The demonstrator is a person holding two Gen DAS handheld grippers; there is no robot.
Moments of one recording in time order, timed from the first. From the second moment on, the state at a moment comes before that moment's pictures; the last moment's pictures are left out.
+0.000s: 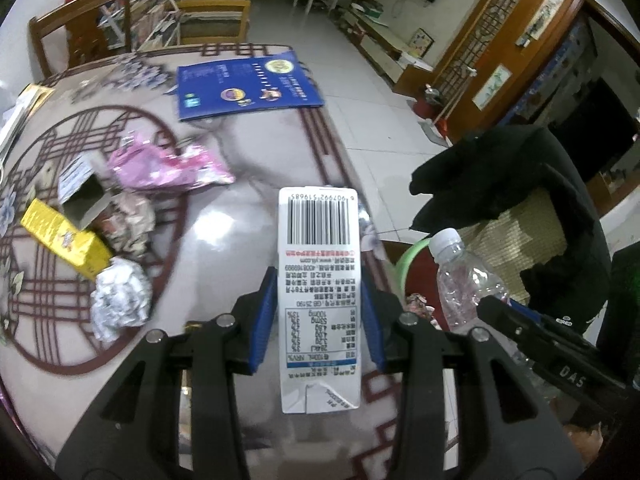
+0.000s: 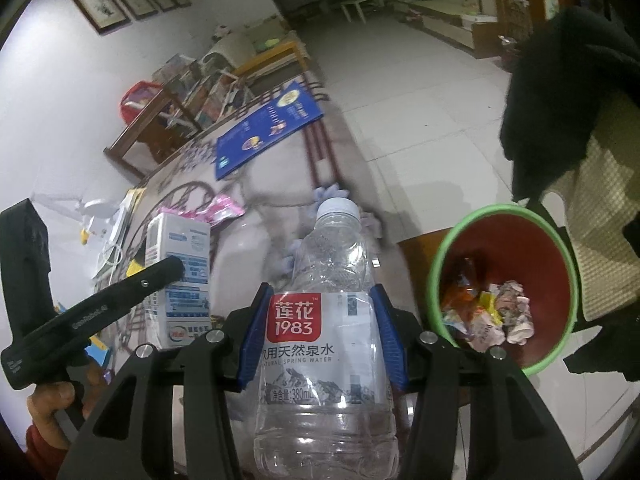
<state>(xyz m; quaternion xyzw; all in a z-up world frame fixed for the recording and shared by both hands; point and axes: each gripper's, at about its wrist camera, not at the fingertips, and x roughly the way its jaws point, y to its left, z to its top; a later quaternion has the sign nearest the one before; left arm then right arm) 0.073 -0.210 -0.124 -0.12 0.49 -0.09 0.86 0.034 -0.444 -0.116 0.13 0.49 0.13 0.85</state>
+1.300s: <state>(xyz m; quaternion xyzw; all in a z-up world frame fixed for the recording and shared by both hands) 0.127 -0.389 -0.167 -0.08 0.54 -0.24 0.80 0.038 -0.627 -0.146 0.20 0.46 -0.05 0.86</state>
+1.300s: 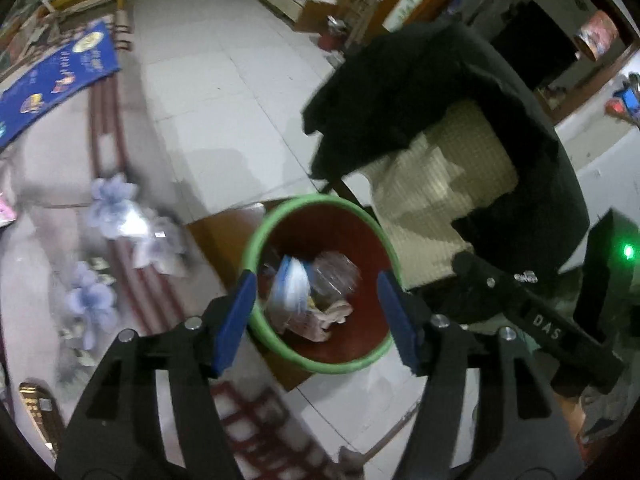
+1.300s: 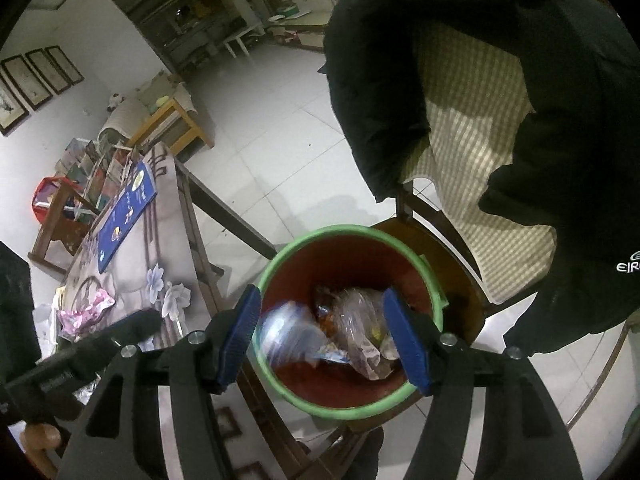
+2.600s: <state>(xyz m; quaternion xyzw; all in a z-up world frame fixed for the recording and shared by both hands) 0.024 -0.008 -0.214 -0.13 0.56 -0.03 0.82 0.027 -0.229 -0.210 0.06 0.58 0.14 0.80</state>
